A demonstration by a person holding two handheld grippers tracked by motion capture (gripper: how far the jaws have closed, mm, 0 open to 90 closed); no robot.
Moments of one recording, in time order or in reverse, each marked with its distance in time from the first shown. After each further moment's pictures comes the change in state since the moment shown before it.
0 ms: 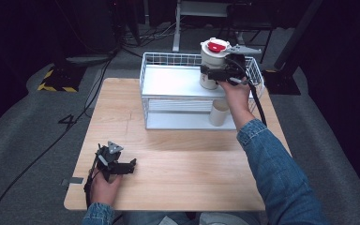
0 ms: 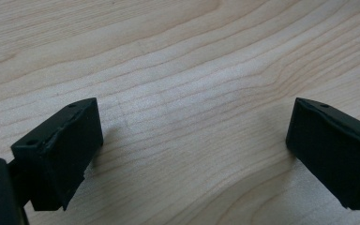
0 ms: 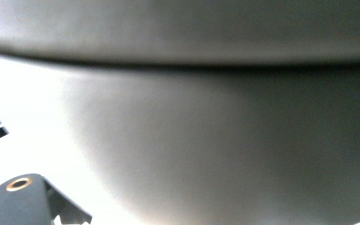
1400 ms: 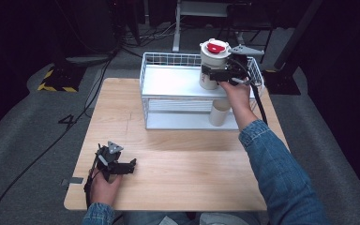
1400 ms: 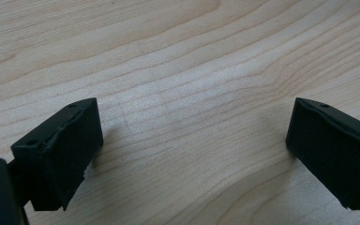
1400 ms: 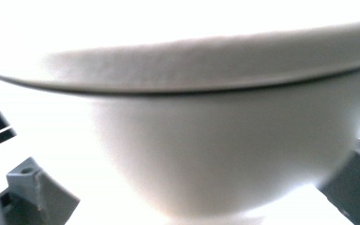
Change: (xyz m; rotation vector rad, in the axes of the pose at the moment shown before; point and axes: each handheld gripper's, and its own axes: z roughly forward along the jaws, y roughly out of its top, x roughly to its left) left arm 0.000 0.000 0.000 0.001 0.001 0.000; right arm -0.004 -0.001 -0.006 -0.033 -0.002 0.011
